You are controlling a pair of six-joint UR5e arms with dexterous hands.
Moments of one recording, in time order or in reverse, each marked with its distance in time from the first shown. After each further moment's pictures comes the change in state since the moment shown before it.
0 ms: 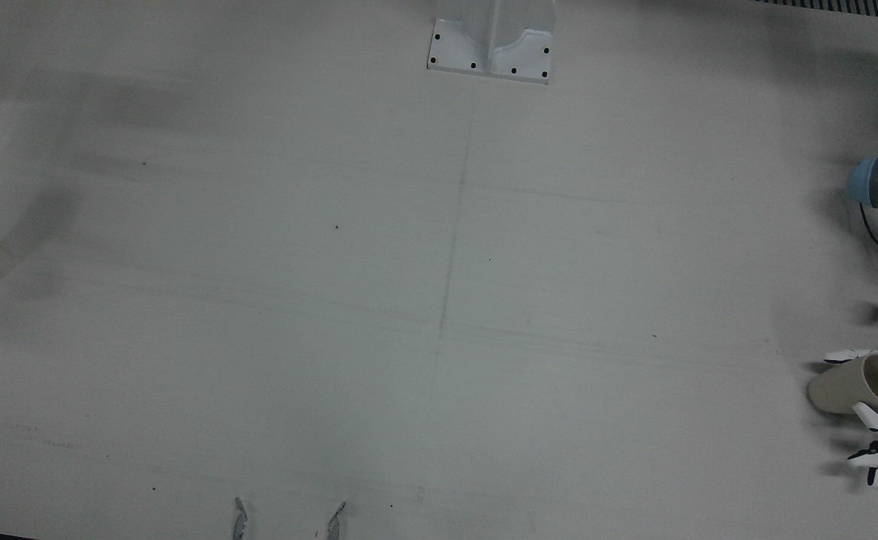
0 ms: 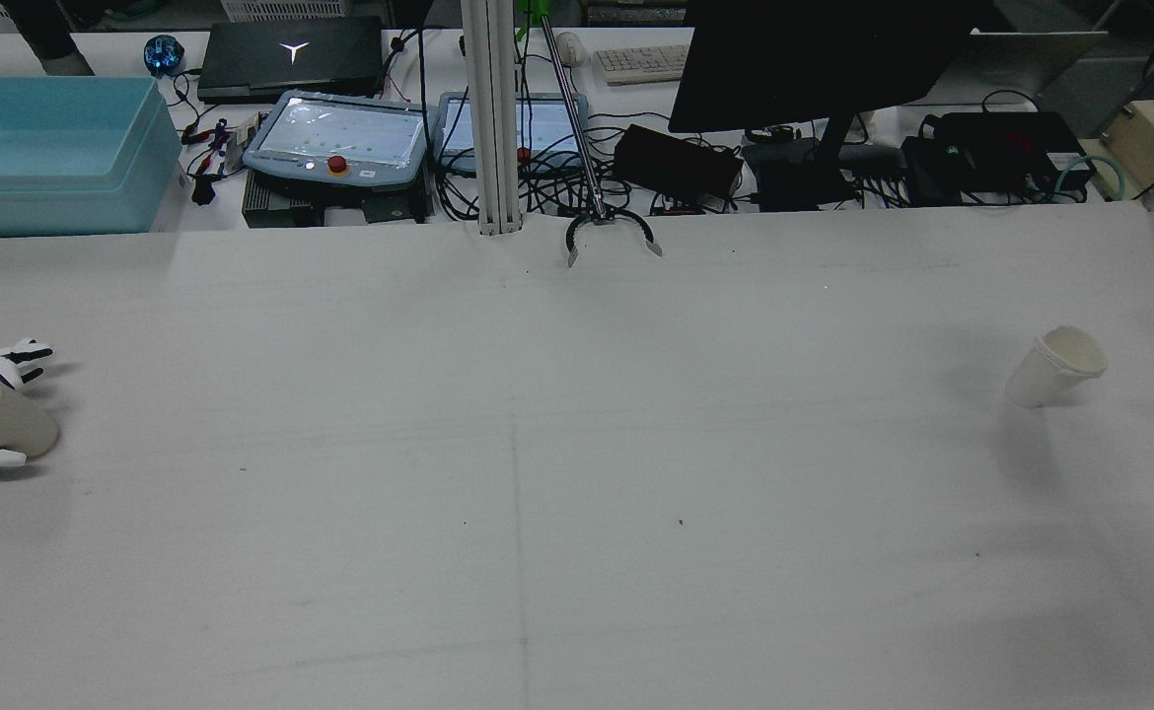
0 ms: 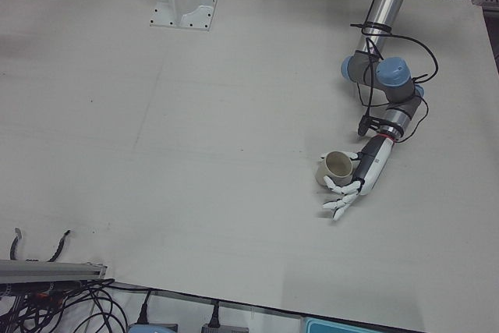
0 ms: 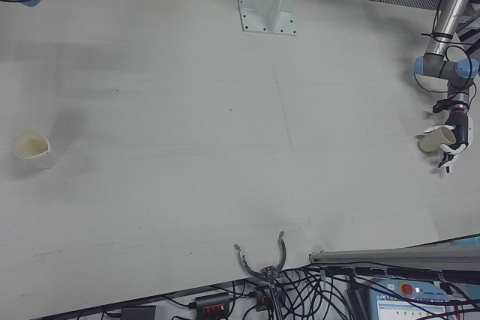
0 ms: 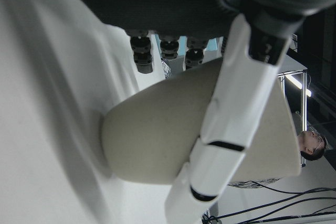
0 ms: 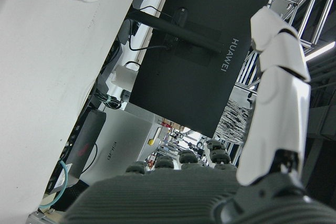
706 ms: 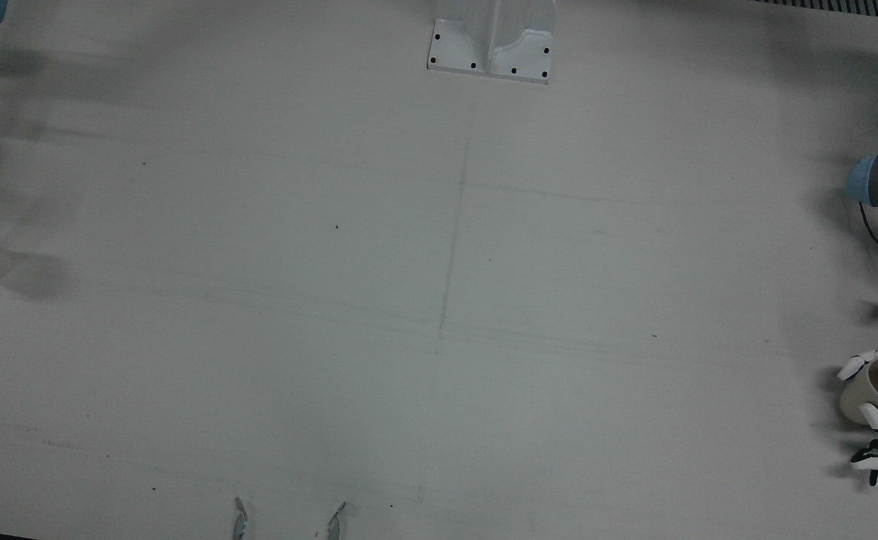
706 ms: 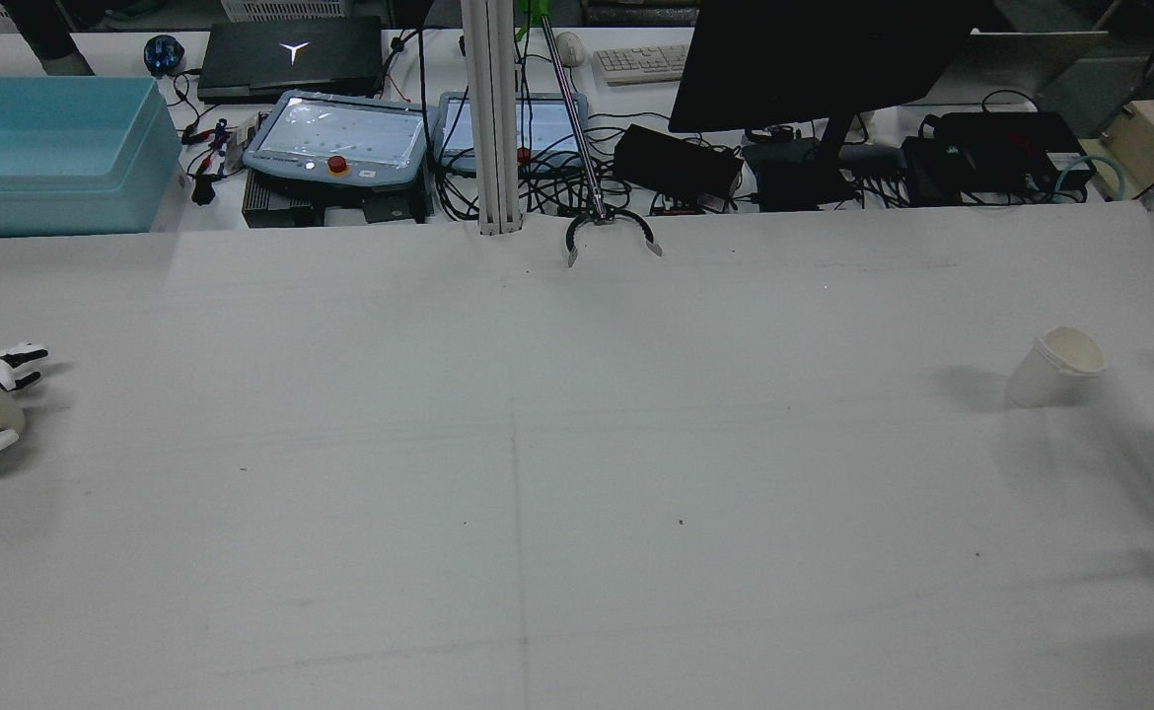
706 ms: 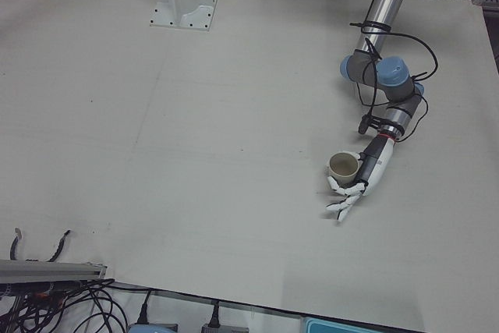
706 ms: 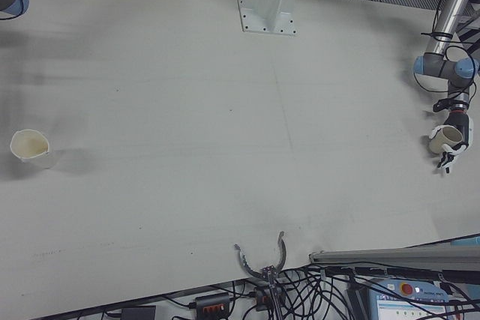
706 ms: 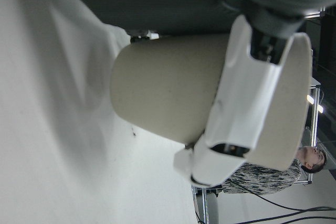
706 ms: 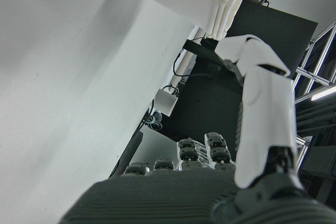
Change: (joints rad) left arm 0.002 0.002 -0.015 0.055 -0.001 -0.093; right arm -0.093 0.019 -0.315 0.307 0.004 -0.088
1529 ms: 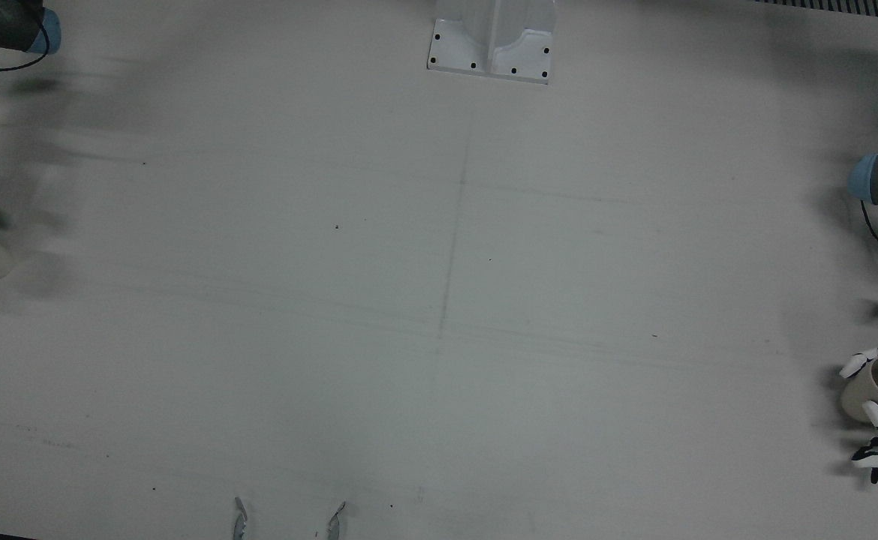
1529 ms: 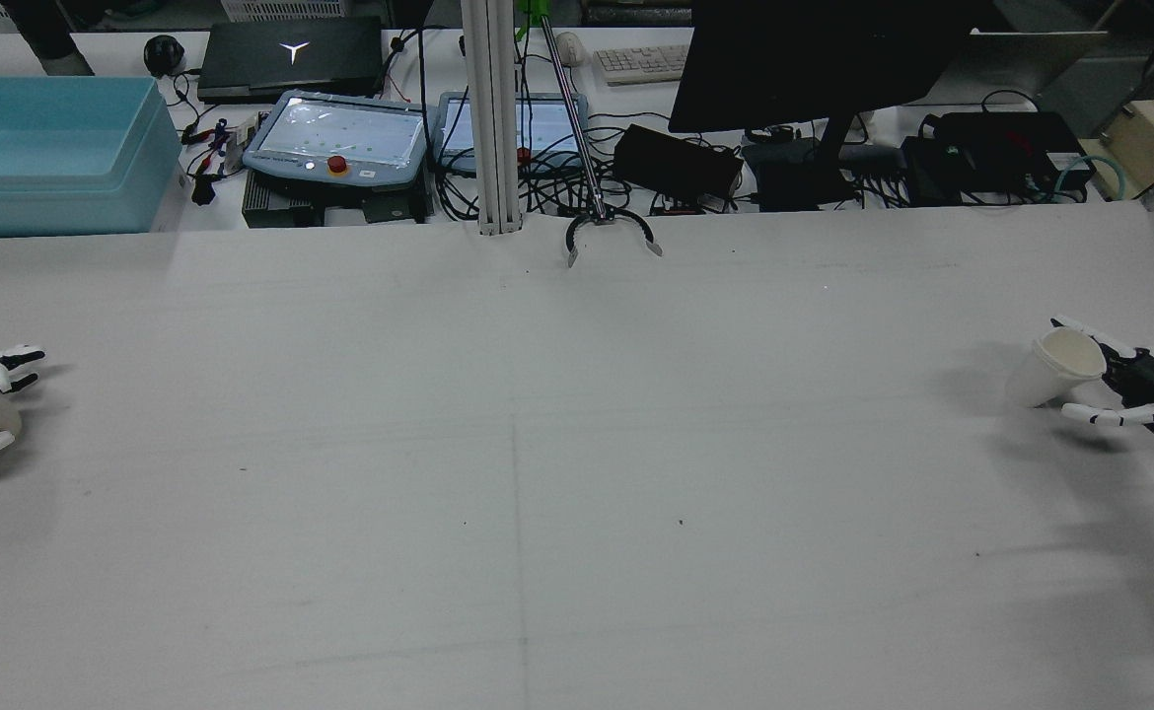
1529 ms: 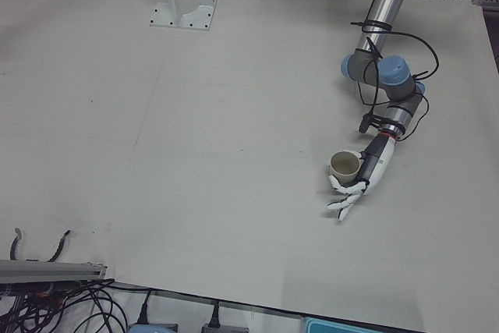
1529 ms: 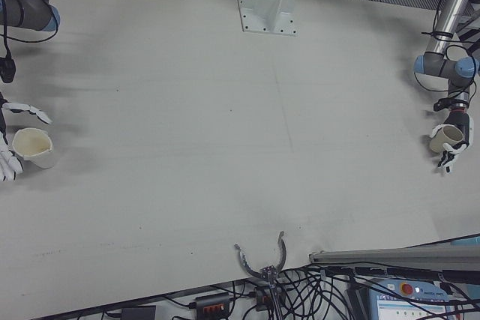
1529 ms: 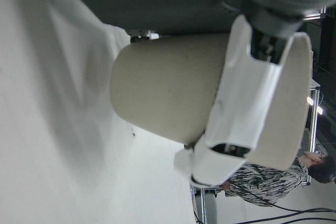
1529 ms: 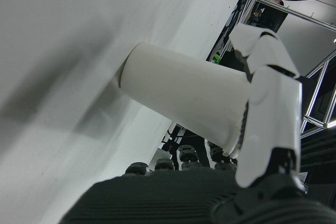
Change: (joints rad) left arm 0.000 0.009 -0.006 -0.004 0.000 -0.012; right arm -0.227 0.075 -0.015 0.011 0.103 -0.026
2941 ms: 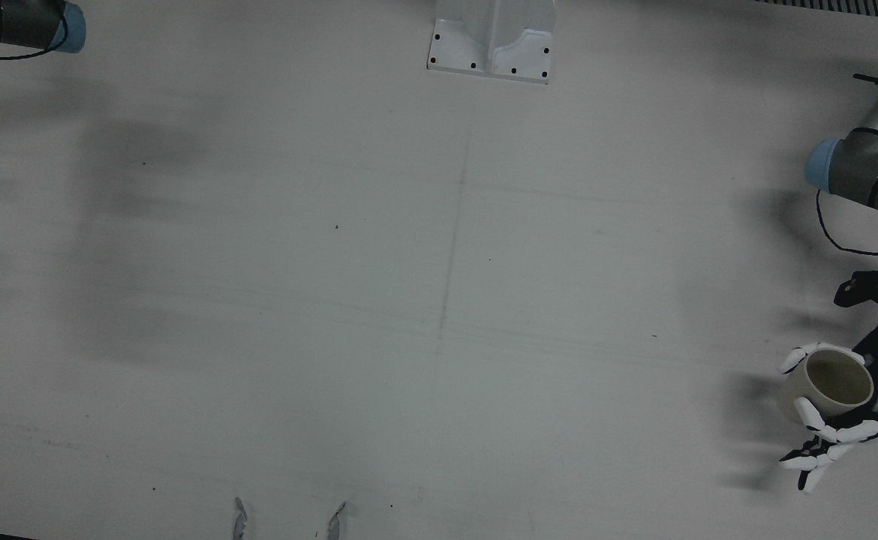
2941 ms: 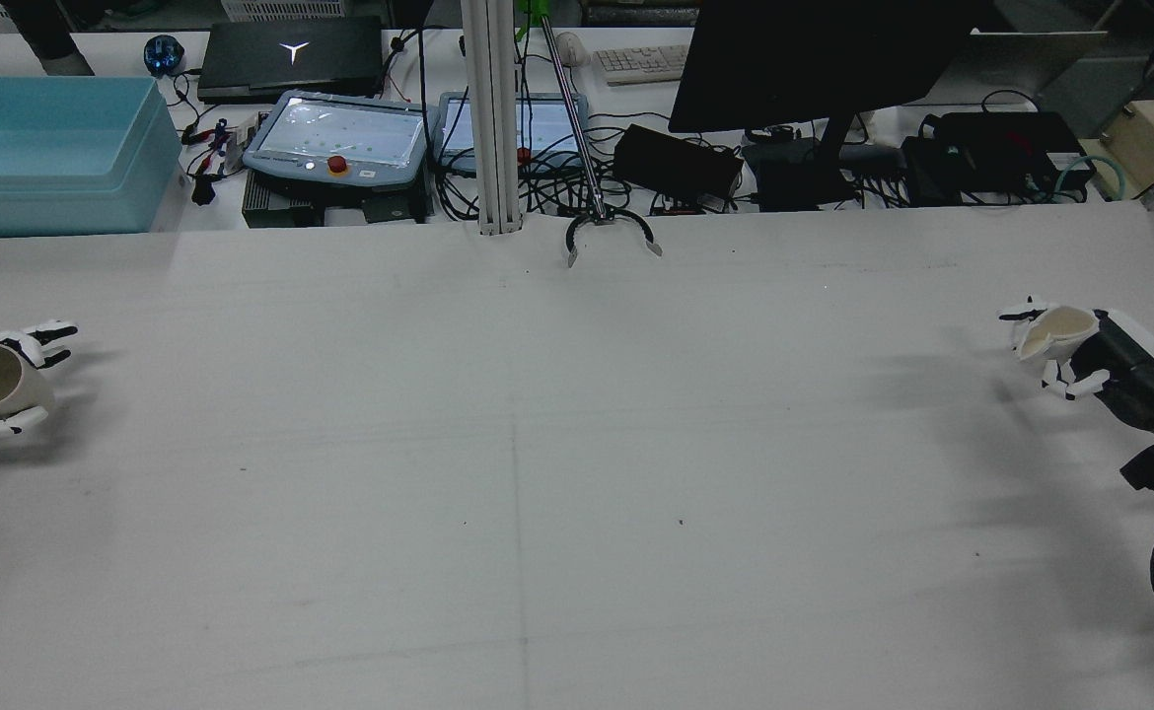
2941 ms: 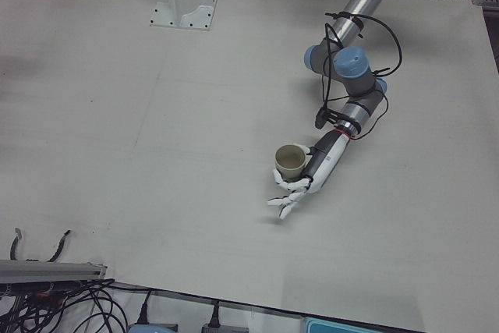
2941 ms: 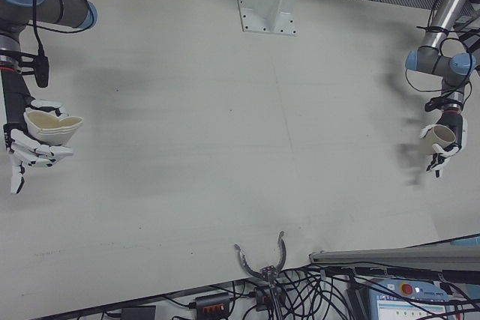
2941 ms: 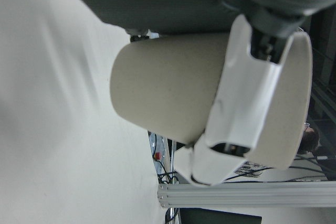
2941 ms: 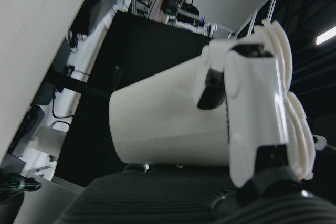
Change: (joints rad) left arm 0.043 -0.091 -0.235 0.243 0.002 0.007; right arm 0.034 0.016 0.408 -0.281 0.168 0.090
